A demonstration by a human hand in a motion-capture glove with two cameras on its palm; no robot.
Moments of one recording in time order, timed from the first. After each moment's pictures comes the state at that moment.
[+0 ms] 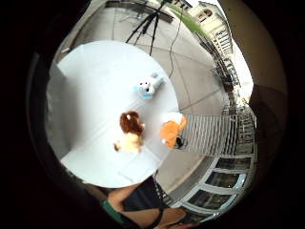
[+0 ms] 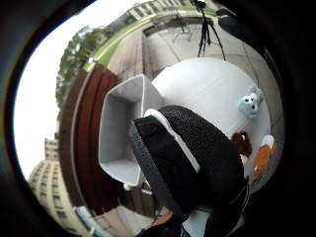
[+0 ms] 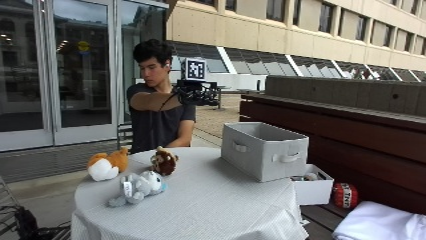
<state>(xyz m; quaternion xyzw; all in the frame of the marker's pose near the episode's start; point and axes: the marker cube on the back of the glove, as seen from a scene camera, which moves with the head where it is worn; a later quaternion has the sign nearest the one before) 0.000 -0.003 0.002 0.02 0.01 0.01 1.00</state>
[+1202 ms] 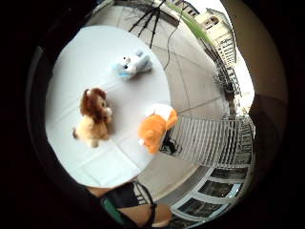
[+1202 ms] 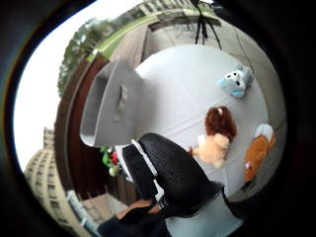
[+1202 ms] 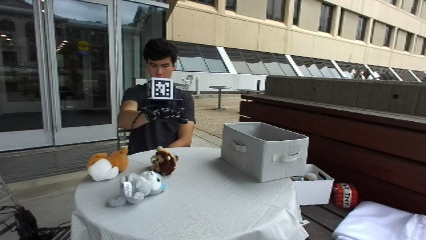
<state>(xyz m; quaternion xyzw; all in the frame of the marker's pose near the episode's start) 0.108 0.068 0.065 0.01 0.00 -0.01 1.00</state>
